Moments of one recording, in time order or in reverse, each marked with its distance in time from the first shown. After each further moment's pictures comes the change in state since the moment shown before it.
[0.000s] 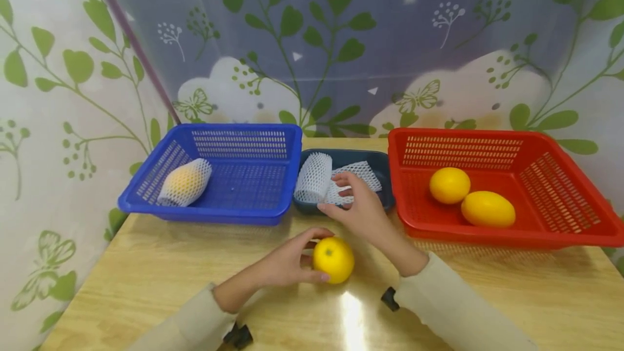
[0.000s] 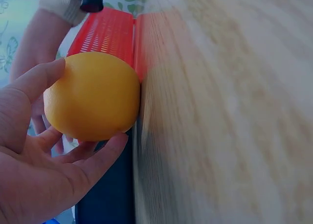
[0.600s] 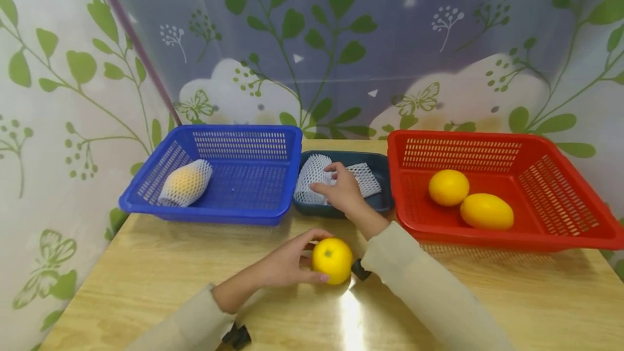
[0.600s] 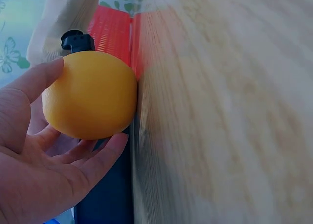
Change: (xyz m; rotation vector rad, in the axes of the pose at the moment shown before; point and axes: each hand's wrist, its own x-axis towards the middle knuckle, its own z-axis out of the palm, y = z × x) left_hand -0.001 0.001 -0.002 0.043 -0.011 0.000; right_hand 0.064 0.013 0.029 0.126 -0.013 0.334
